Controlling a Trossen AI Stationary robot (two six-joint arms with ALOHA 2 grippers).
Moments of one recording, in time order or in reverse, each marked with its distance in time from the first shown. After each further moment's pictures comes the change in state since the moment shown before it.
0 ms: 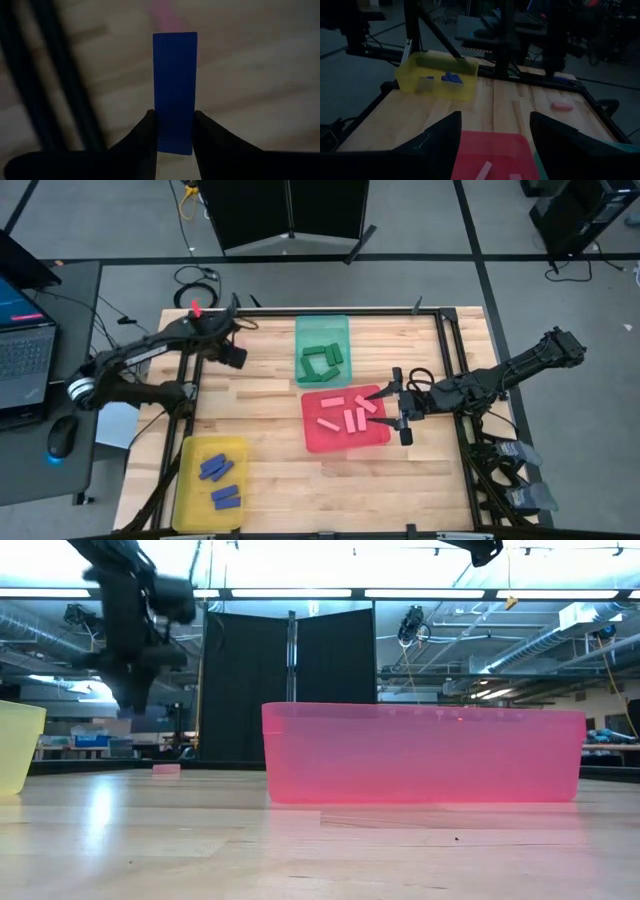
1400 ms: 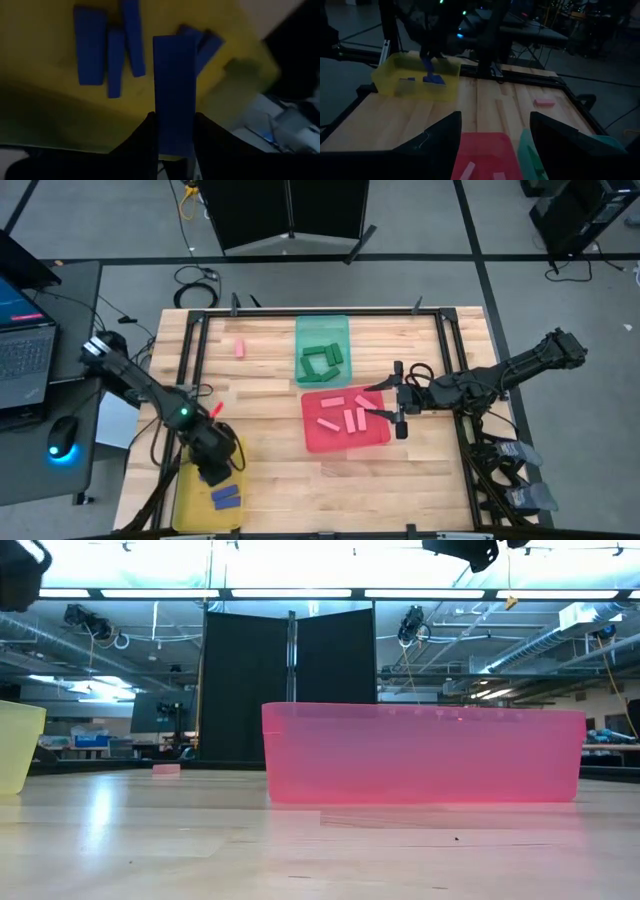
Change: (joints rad) left arm -1.329 0.062 0.002 0.171 0.623 -0.872; right arm -0.036 0.000 0.000 0.004 0.053 0.000
